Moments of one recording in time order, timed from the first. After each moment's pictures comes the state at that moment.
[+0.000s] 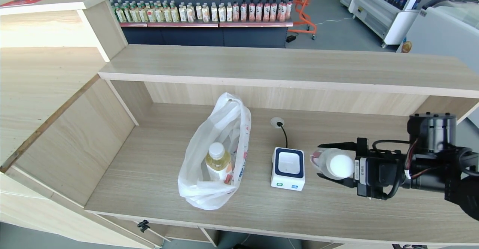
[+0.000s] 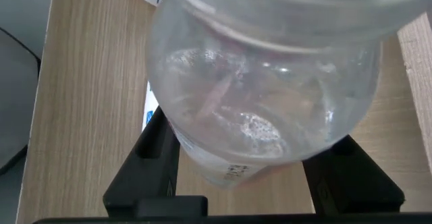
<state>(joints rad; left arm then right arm) 0.00 0.00 0.00 0.05 0.13 0.01 0.22 1.69 -0.59 -0.69 0.70 -1.34</state>
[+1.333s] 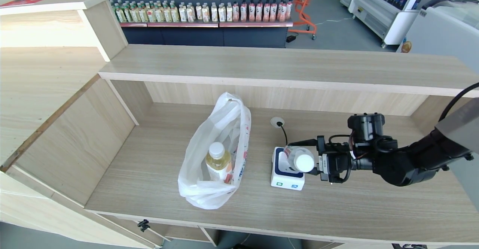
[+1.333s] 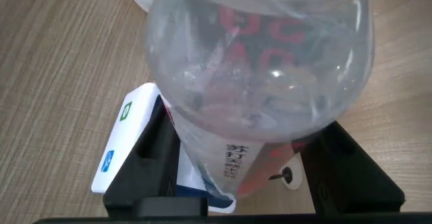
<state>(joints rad) 0.00 0.00 0.00 0.05 0.13 0.01 0.22 2.10 -0.92 -0.69 0.91 -1.48</state>
